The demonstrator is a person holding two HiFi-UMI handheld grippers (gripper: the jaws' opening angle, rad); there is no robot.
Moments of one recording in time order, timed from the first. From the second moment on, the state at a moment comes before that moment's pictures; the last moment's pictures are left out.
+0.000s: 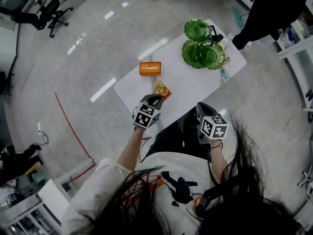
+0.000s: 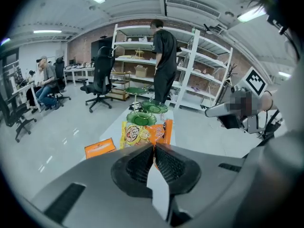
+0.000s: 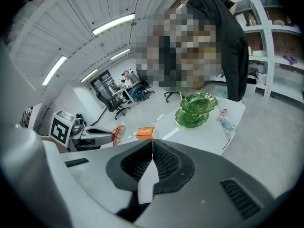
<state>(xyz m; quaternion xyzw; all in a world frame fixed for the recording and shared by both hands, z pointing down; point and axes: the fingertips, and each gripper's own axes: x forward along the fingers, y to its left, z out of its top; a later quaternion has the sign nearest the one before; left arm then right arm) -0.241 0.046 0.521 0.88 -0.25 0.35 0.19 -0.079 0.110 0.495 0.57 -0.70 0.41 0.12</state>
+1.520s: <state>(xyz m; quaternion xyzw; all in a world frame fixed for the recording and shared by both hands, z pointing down) 0.076 -0.101 0.611 0.85 -0.11 0.51 0.07 0.167 0.055 0.577 0.52 -0.71 0.46 0.12</state>
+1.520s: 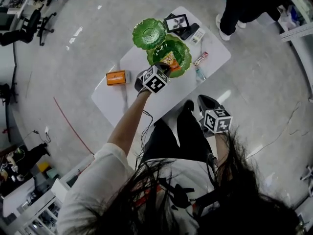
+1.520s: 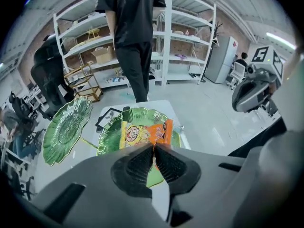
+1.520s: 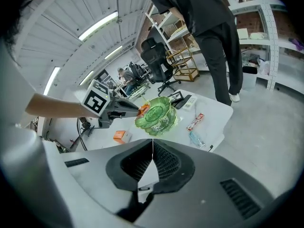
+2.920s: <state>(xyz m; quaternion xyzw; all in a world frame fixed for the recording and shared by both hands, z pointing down) 0.064 -0.103 0.501 0.91 -0.23 0.33 0.13 0.161 0.051 0.537 0.53 -0.71 0.46 0.10</state>
